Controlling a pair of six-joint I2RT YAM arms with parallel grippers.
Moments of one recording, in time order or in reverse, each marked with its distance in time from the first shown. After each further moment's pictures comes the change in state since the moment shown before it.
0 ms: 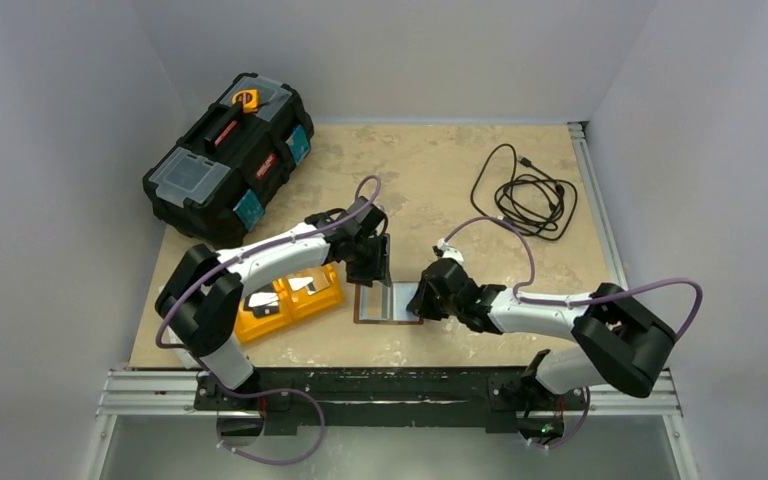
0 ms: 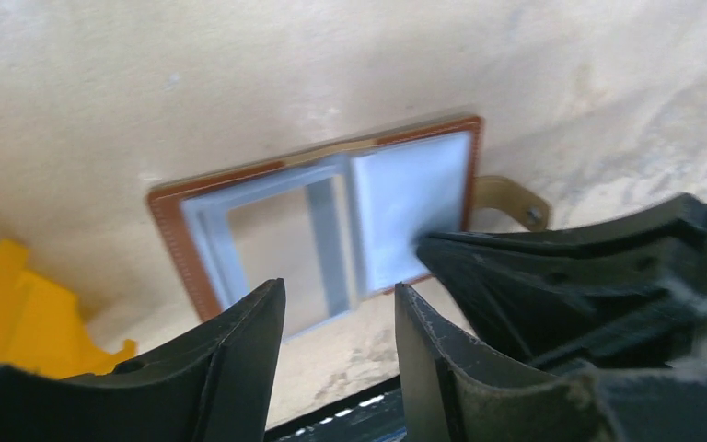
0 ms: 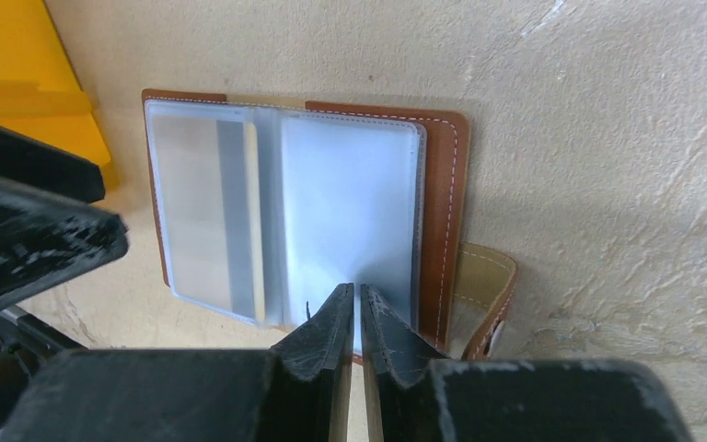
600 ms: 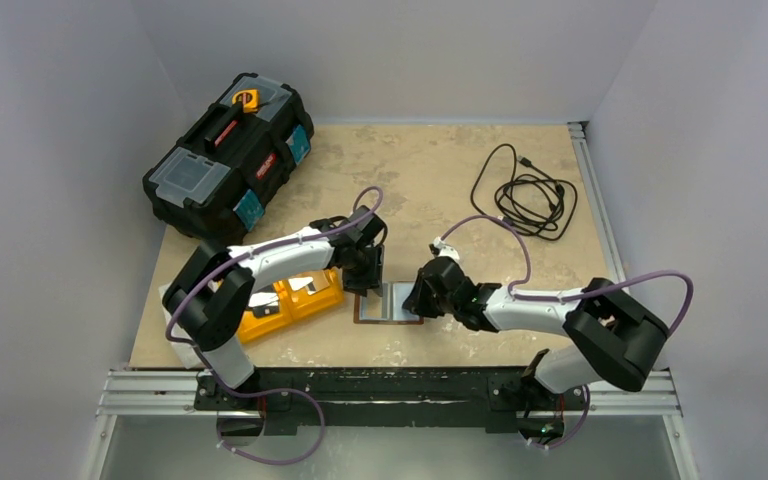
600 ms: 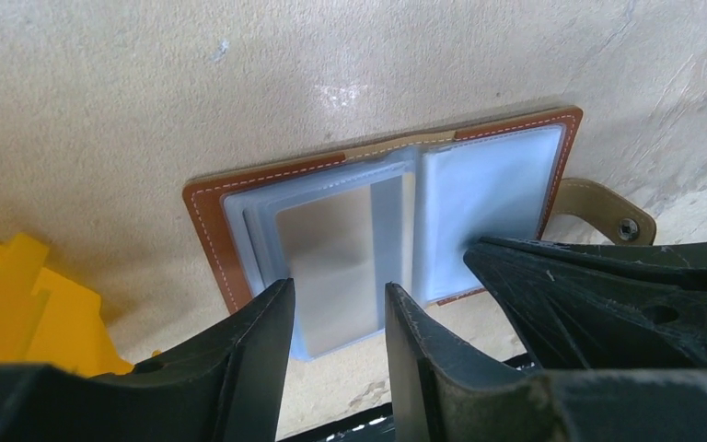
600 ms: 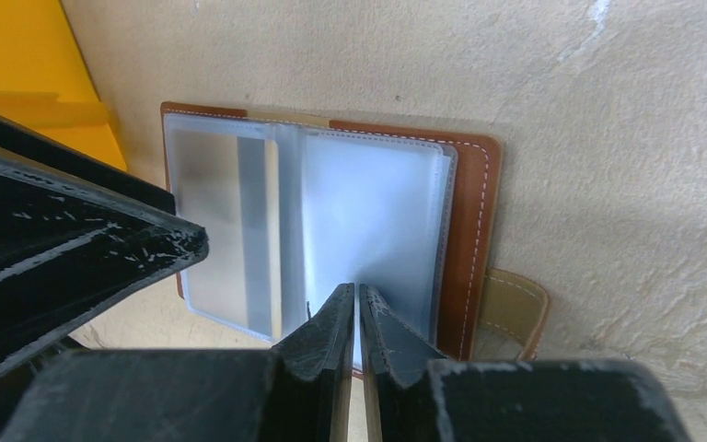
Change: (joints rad) left arm 0.011 0.037 -0.066 -0.011 -0.042 0.013; right arm -0.001 0.042 0.010 0.050 -0.005 0.000
